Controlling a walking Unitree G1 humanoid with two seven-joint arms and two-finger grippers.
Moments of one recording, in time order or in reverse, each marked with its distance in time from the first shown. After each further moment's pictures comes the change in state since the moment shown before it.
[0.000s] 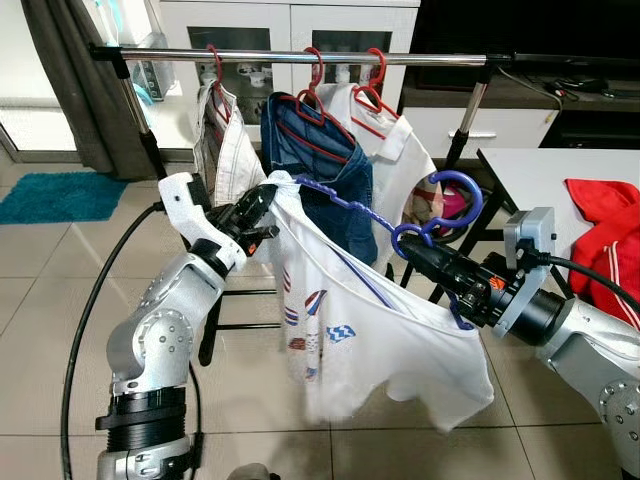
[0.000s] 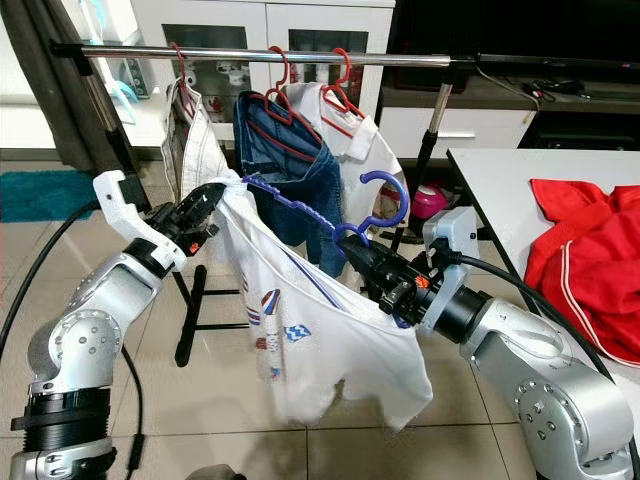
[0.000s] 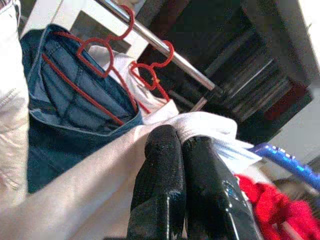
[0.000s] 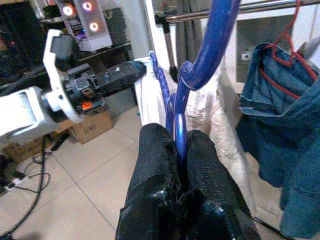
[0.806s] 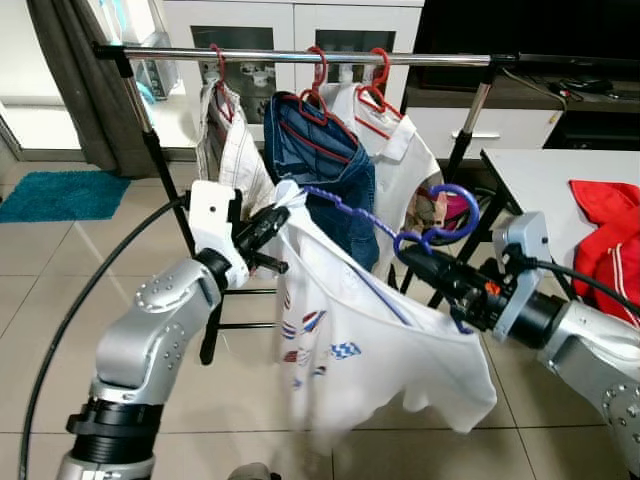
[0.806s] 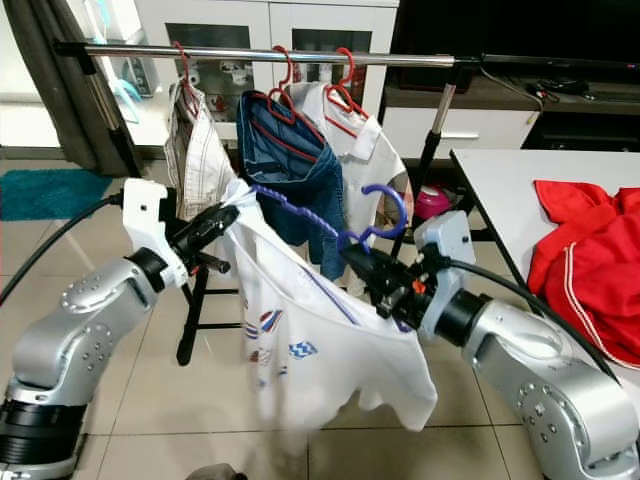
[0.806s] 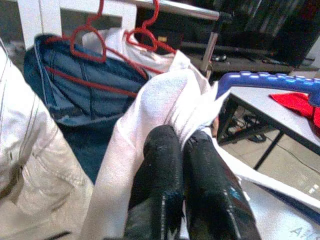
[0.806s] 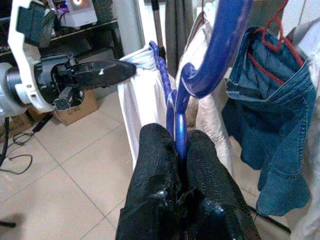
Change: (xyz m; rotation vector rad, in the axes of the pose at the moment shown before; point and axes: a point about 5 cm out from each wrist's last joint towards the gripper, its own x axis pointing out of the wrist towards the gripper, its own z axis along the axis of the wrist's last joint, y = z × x) left arm -0.007 -0.009 -0.007 0.502 0.170 -0.053; right arm 0.001 -0.002 -0.002 -0.057 0.074 -0.061
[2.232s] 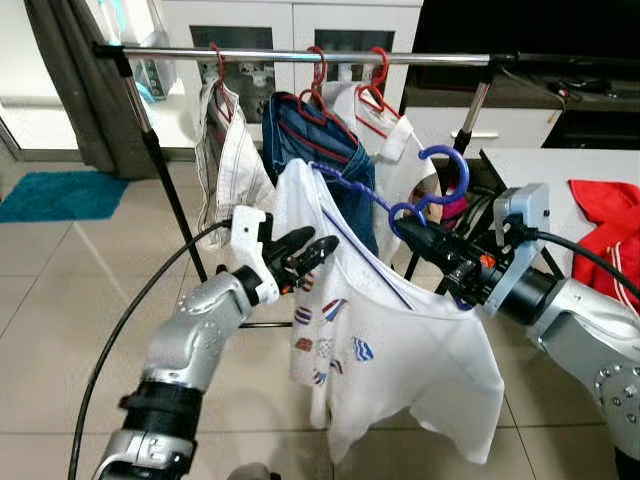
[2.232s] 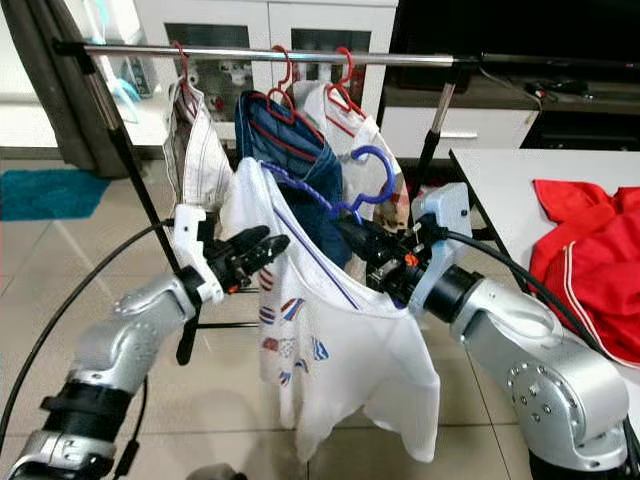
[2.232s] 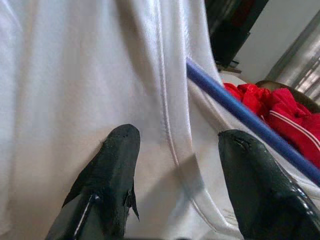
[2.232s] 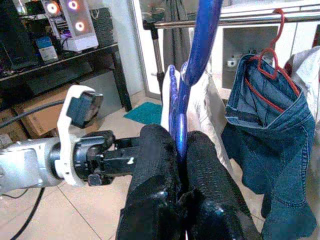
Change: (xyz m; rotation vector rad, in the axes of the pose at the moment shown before) left arm 0.029 -0.012 -0.051 -0.217 0.070 -0.254; right arm 0.011 0.005 0.021 0.013 -0.081 -0.002
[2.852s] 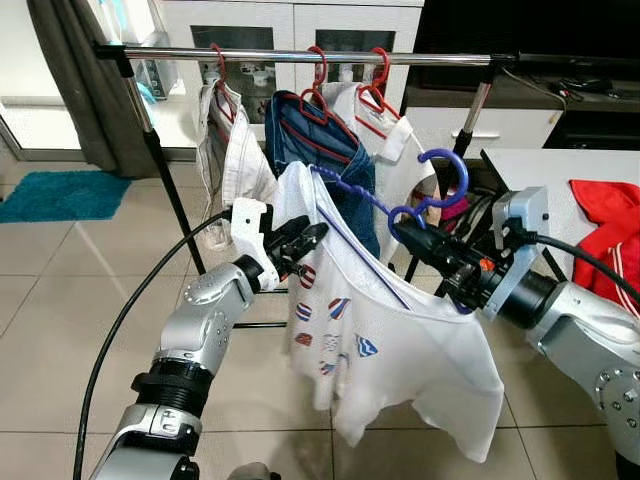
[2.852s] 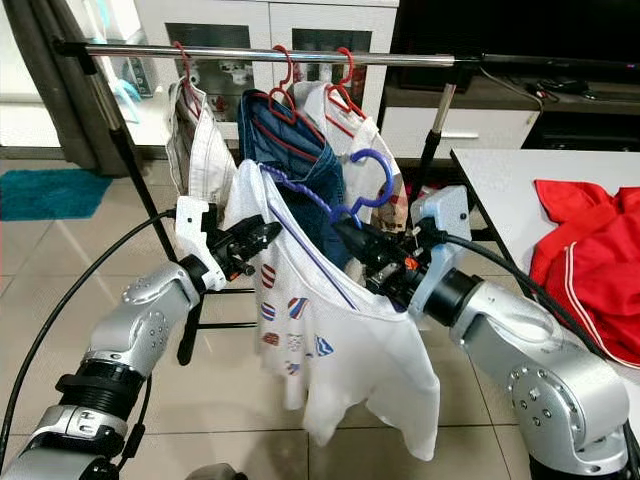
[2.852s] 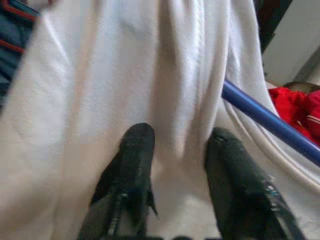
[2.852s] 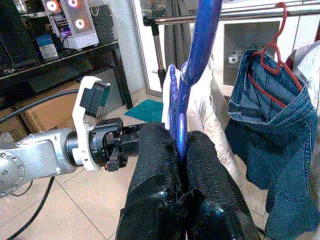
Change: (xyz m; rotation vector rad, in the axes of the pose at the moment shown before) left arm 0.009 0.018 0.003 0.089 -0.044 0.093; right arm -0.002 0.000 -0.005 0.012 0.015 -0.006
